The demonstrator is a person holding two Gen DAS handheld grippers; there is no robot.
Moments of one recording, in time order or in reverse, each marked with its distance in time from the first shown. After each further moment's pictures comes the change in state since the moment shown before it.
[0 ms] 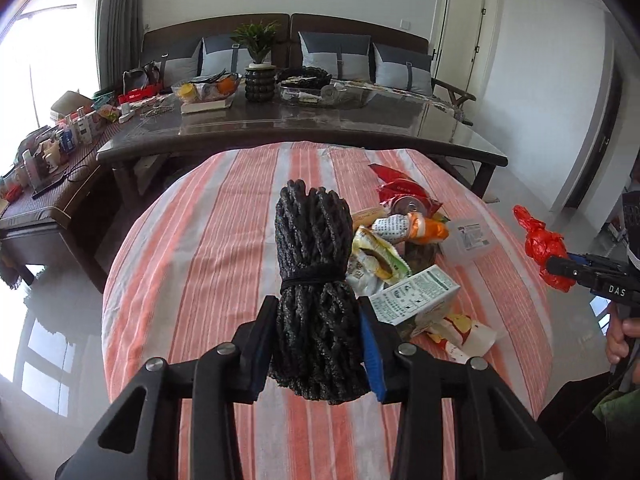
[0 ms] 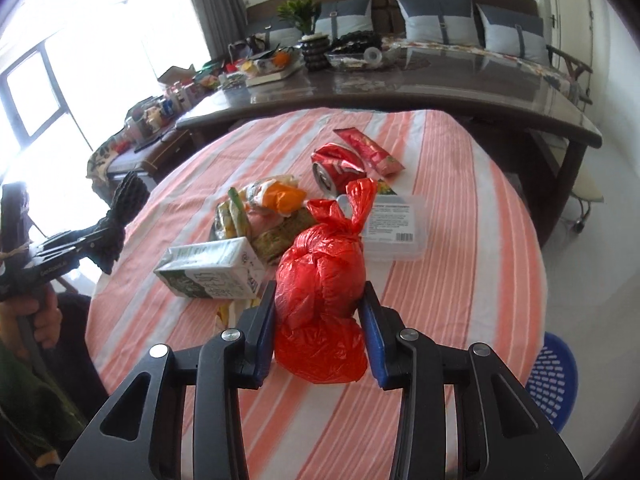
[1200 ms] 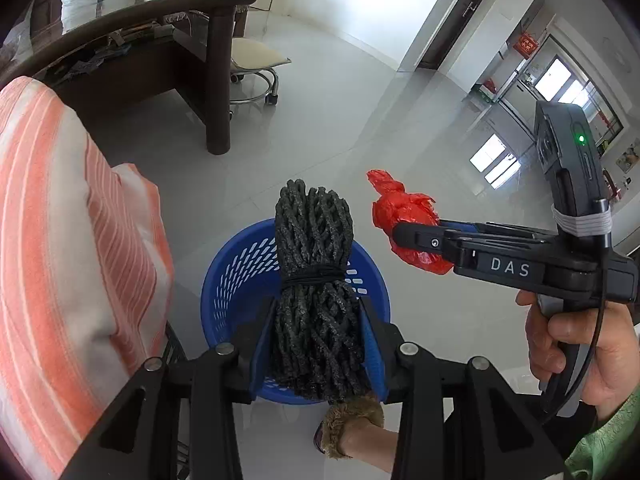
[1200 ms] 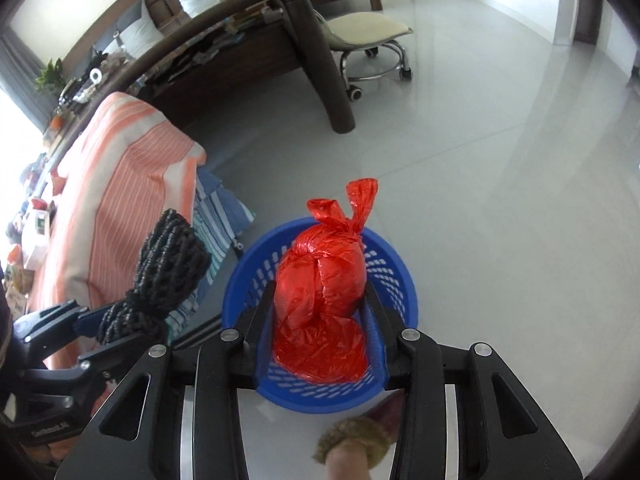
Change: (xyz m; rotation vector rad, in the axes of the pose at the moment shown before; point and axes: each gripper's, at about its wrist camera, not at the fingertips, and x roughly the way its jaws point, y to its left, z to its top) left arm 0.245 -0.454 -0.033 0.338 0.412 -0.485; right arm -0.048 -0.345 -0.131 0.542 0.163 -0.273
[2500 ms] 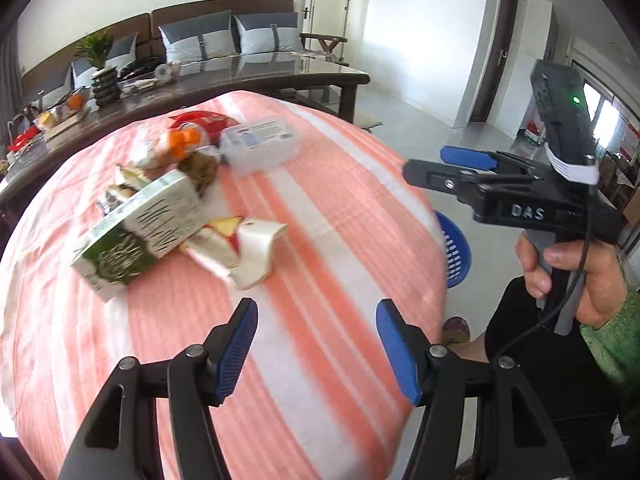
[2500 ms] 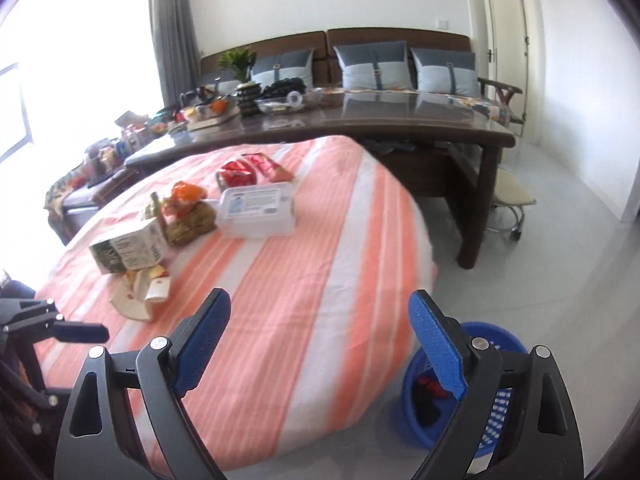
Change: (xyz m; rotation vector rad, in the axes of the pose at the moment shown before) left arm -0.278 0.127 -0.236 -0.041 -0.265 0.281; right arm -0.060 0.272 -0.104 -0.475 -0.410 0.159
